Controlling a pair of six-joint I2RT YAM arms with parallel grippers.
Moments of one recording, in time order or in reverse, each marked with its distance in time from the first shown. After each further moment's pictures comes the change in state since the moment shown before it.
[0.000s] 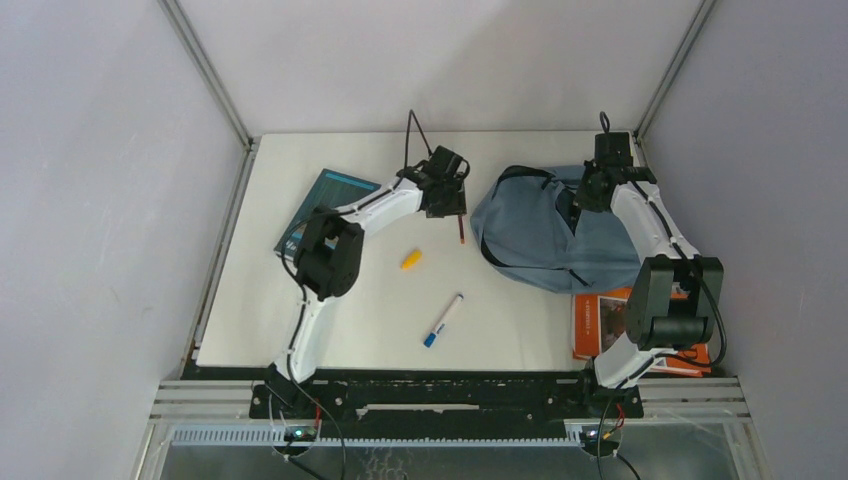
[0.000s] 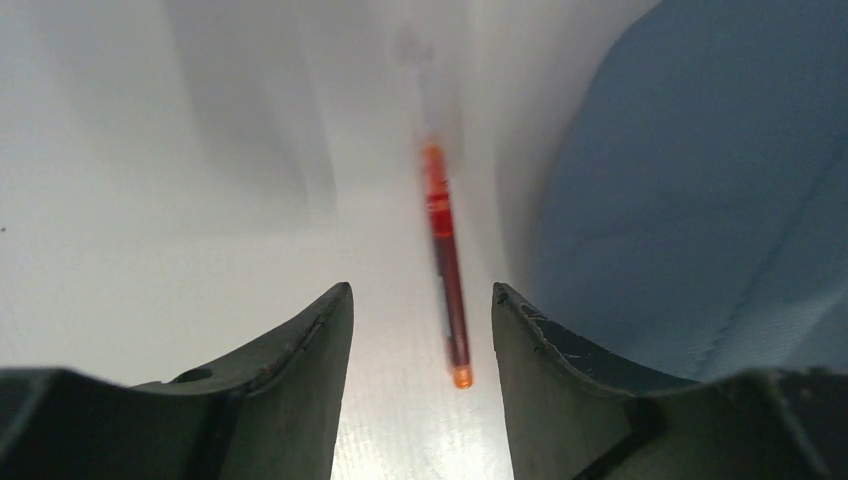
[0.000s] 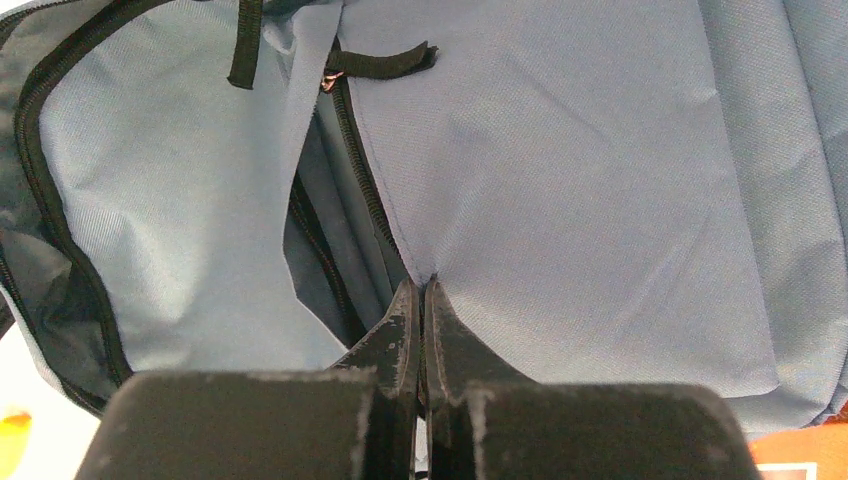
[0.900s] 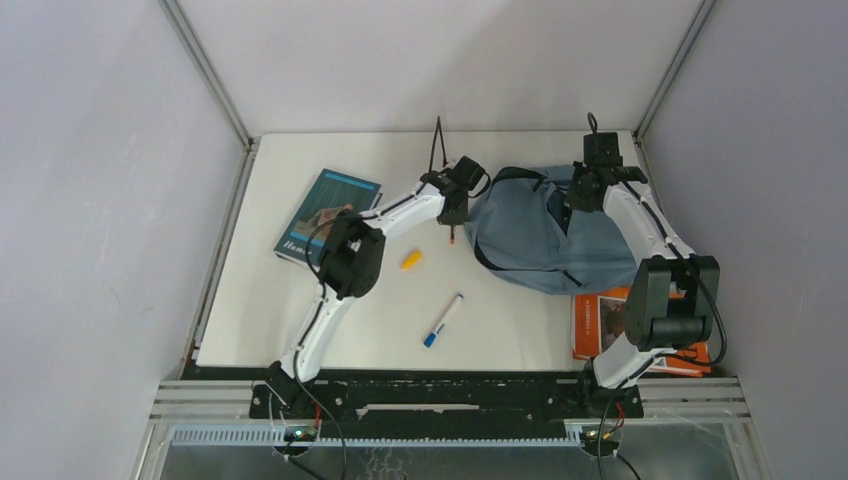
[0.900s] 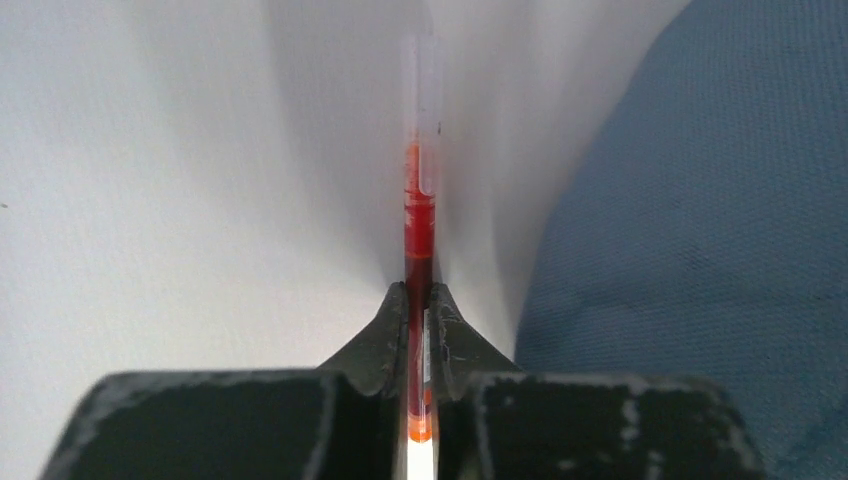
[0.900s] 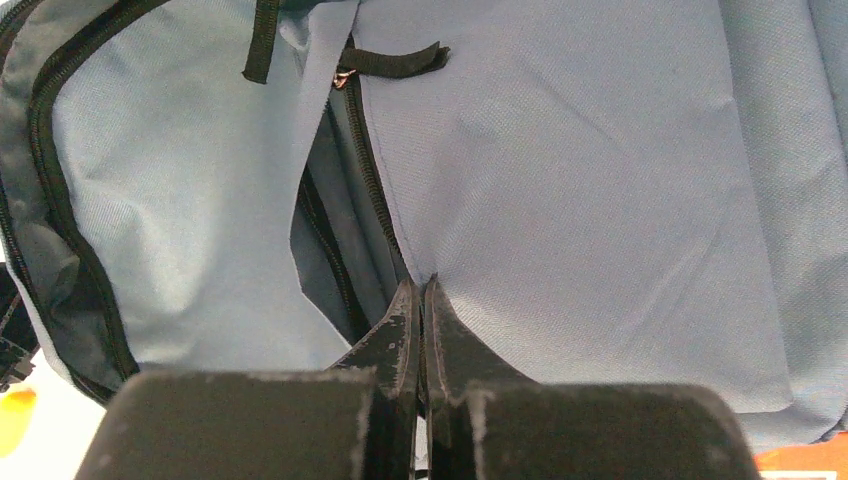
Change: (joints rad) left arm -0.077 0.174 0.237 -0.202 -0.228 0.019; right arm 0.051 0.000 0.000 0.000 0.000 0.000
